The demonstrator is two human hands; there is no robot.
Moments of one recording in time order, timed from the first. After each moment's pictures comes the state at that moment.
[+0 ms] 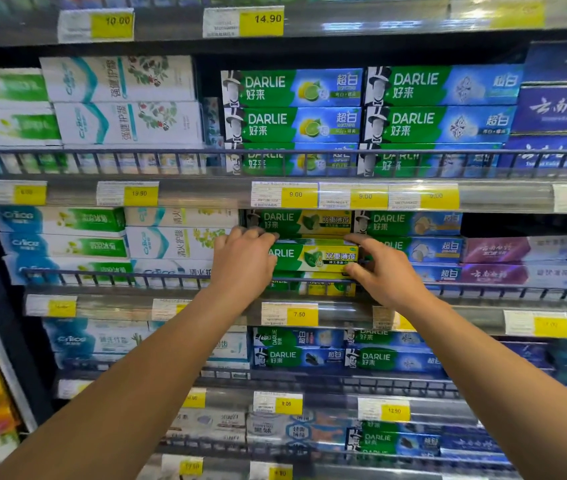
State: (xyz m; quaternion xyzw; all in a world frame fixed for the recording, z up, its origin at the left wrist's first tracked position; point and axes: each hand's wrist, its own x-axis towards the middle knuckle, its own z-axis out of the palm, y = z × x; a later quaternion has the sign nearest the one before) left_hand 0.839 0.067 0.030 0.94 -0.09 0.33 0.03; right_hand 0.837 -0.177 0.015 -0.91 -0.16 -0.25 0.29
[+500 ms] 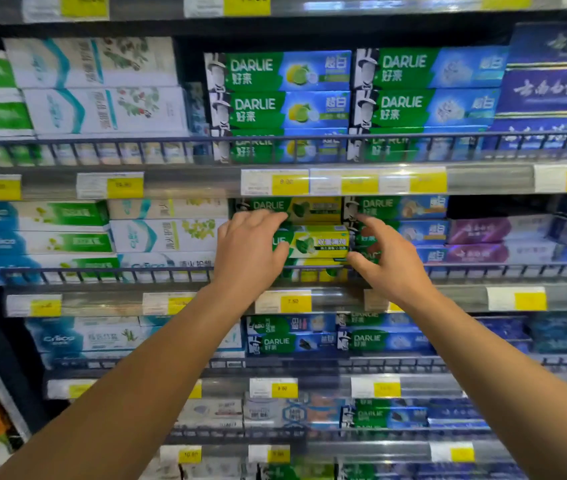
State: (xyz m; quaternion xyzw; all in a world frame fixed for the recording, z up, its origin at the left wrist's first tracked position) left_hand 0.819 0.055 0.033 0.91 -0.17 0.36 0.15; right_hand 0.816 -0.181 0.009 -0.90 -0.10 -0.30 0.31
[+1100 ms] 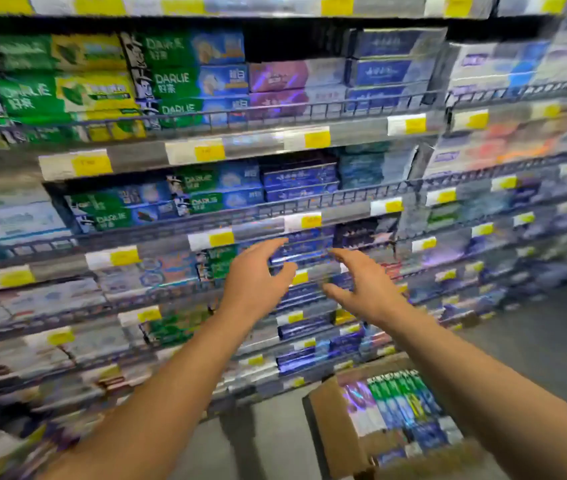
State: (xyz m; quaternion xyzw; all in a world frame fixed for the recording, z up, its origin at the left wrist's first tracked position) left_hand 0.622 -0.187 -0.145 0.89 -0.23 0.04 0.39; right_hand 0.570 -0.384 -0.176 -0.96 0.03 -0.09 0.27
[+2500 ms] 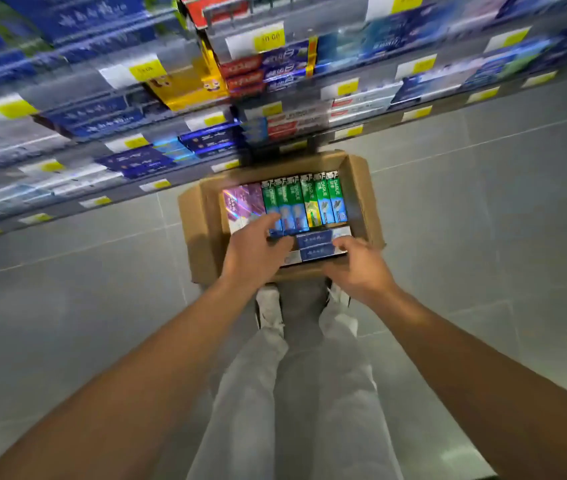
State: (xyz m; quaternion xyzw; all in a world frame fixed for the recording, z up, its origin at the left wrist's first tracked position) left_hand 0.521 -0.682 -0.585 0.89 0.01 -0.33 0.31; right_hand 0.439 -0.856 -0.613 -0.85 0.25 0.30 0.36
